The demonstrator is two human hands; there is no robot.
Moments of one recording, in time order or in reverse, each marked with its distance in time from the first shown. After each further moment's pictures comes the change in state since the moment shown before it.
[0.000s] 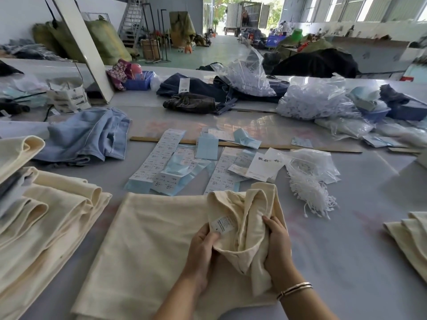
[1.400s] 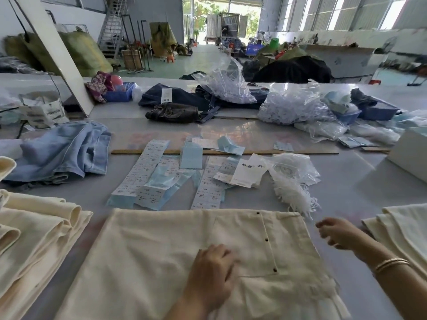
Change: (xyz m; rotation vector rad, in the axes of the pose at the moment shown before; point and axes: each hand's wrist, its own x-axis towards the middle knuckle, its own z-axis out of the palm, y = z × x) left_hand -0.010 -0.010 0.011 1.539 -0.265 0.816; right_hand 0.067 -0.129 -0.144 -1.267 0.099 0.100
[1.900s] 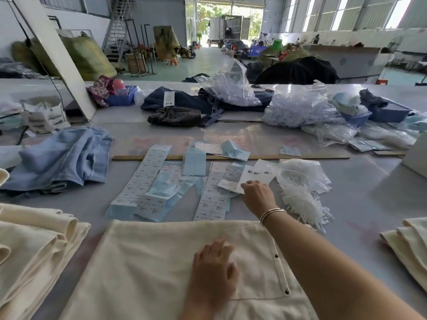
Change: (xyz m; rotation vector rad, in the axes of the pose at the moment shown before) left_hand 0.026 -0.024 0.028 0.057 0.024 -0.229; right_hand 0.066 -0.170 0.125 -0.738 0.390 -0.738
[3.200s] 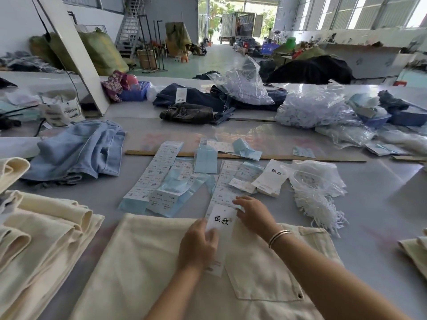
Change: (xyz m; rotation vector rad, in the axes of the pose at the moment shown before) left_hand 0.038 -0.048 -0.029 -0.381 0.131 -0.427; right_hand -0.031 -0.039 0.015 0.459 -0.160 -0.051
